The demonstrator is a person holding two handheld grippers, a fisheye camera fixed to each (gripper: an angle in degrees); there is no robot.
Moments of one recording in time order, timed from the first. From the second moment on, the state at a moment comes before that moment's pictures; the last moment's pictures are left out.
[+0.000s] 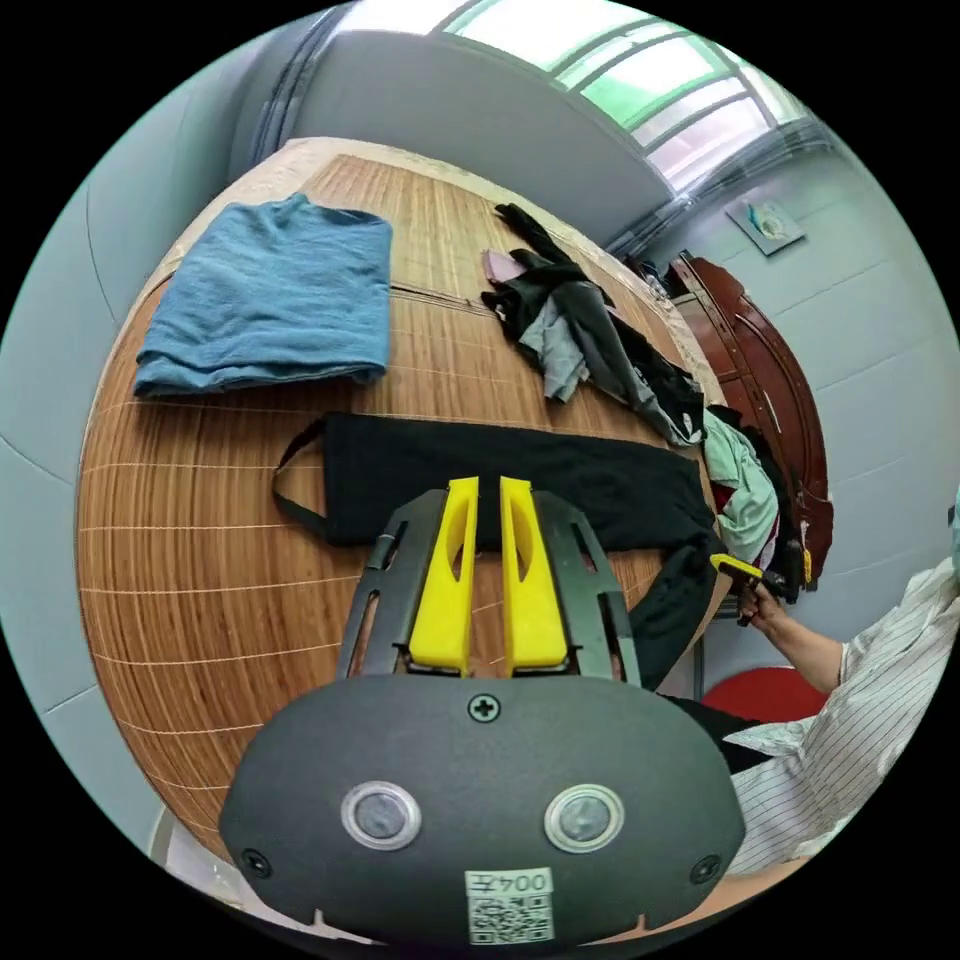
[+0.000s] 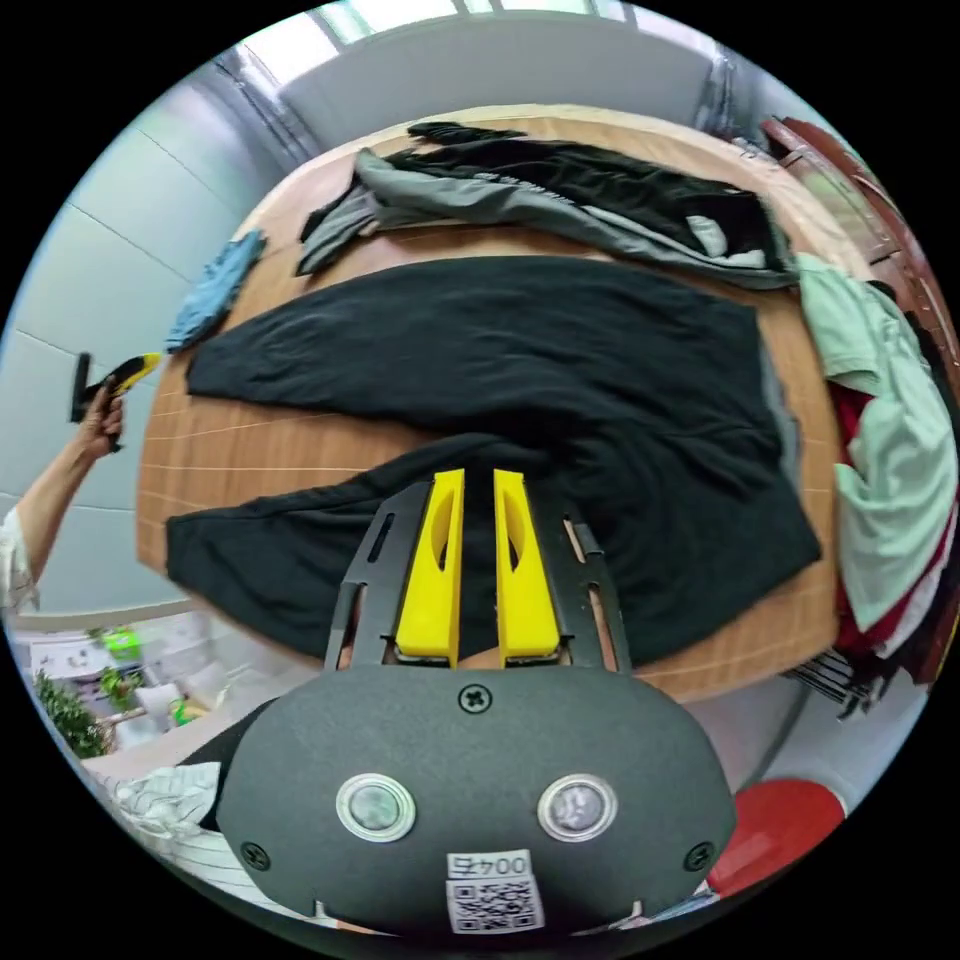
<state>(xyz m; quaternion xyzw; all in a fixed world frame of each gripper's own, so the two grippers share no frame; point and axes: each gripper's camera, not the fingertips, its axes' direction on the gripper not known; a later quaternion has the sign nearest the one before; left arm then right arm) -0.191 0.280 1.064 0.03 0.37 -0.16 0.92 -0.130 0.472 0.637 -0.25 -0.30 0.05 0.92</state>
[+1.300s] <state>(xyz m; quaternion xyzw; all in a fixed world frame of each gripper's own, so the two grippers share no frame) 0.135 0.145 0.968 0.02 0.25 -0.13 0.96 0.003 0.394 0.738 -0.19 -0.23 0.03 0.96</state>
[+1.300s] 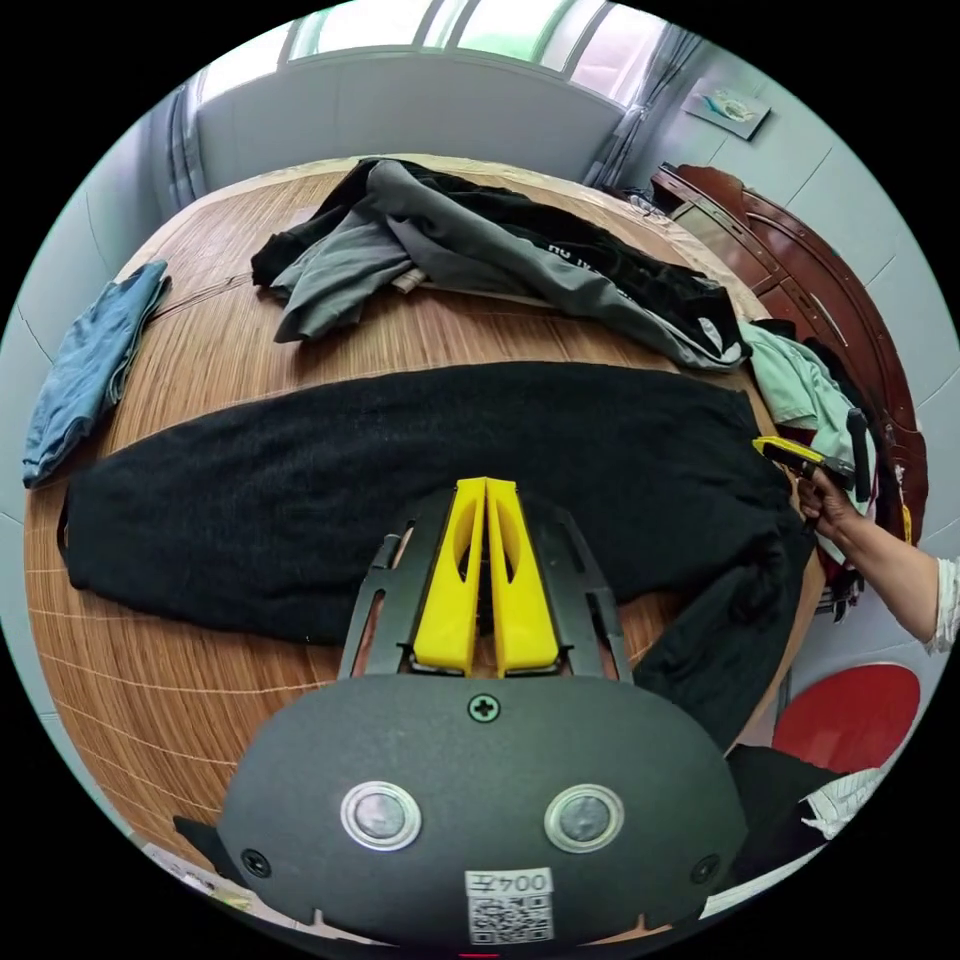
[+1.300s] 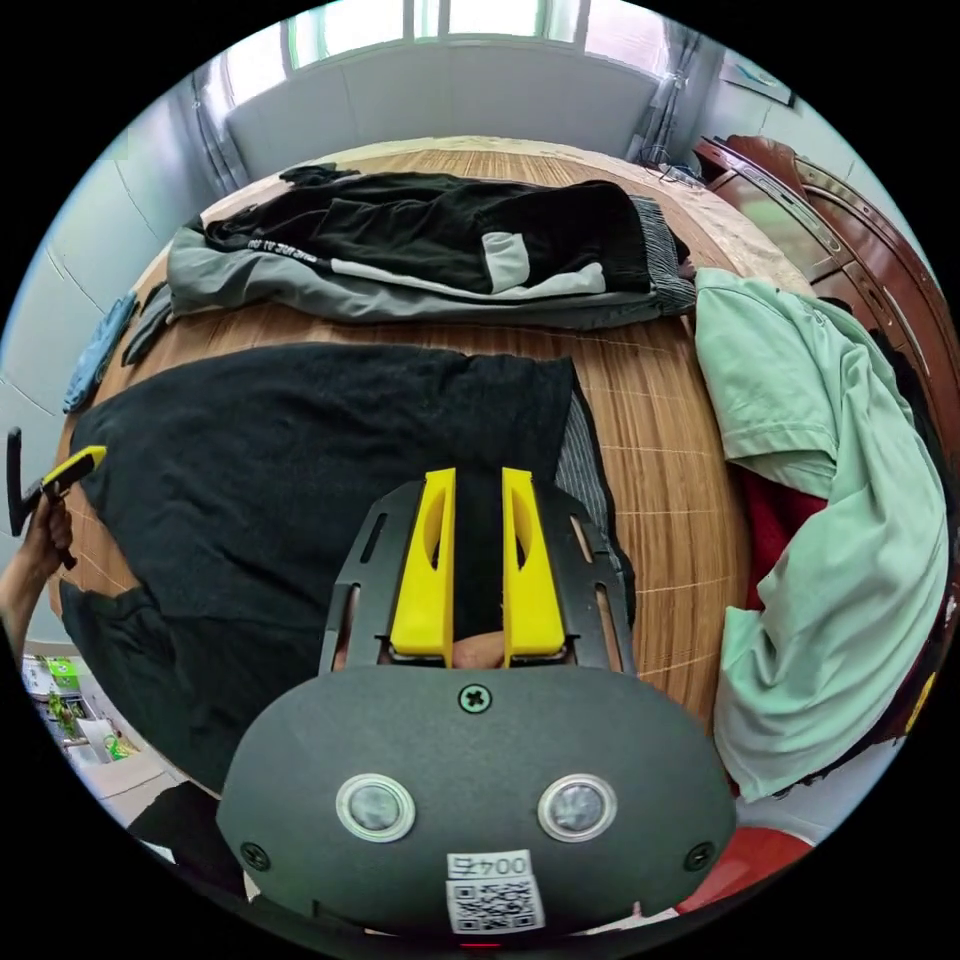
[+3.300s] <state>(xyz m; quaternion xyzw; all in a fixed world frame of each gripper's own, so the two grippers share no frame) -0.072 0.576 0.940 -0.06 0.22 -0.23 0.95 -0.253 0.395 0.577 -0.17 -0.43 -0.07 0.88</state>
